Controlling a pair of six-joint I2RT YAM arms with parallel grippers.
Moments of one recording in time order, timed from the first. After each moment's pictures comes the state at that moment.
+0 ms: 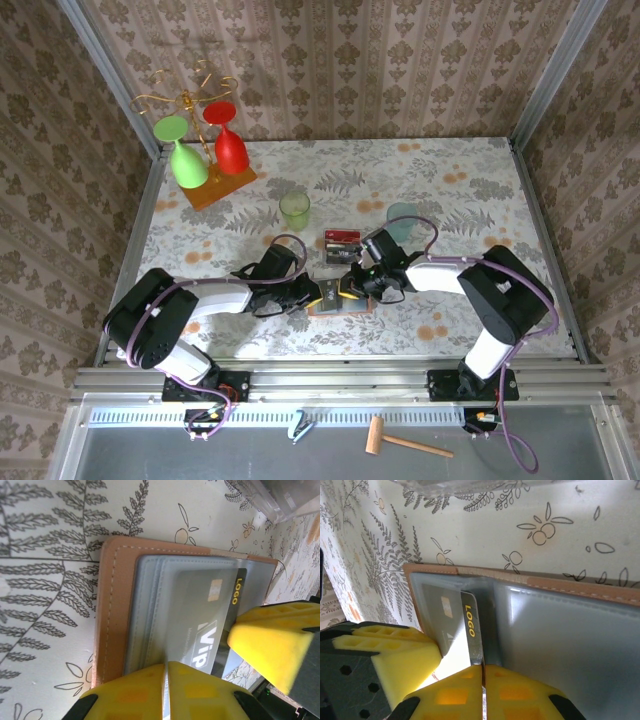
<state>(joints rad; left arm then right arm) -0.73 1.52 0.53 0.08 0.46 -1.09 0.60 1.67 0.74 -0.04 -0.53 0.91</state>
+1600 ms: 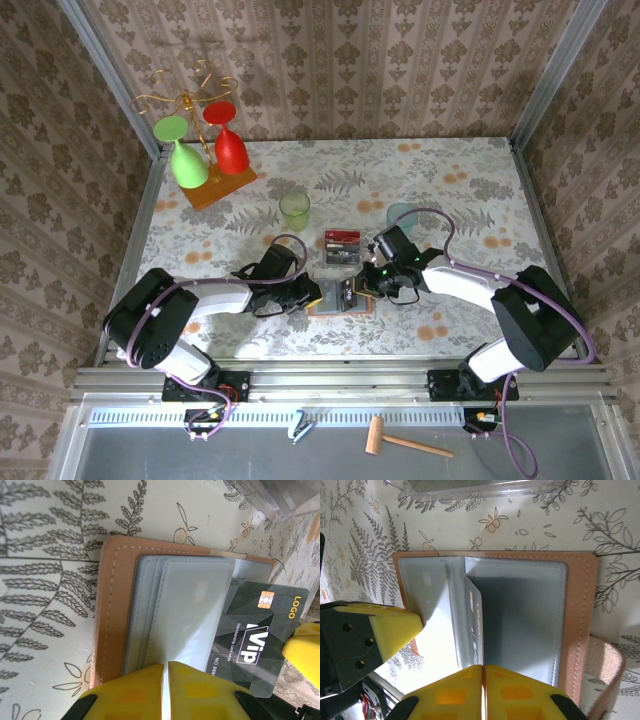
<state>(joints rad) -0.73 1.52 0.53 0.09 0.46 -1.09 0.58 1.49 0.75 -0.30 -0.41 0.79</state>
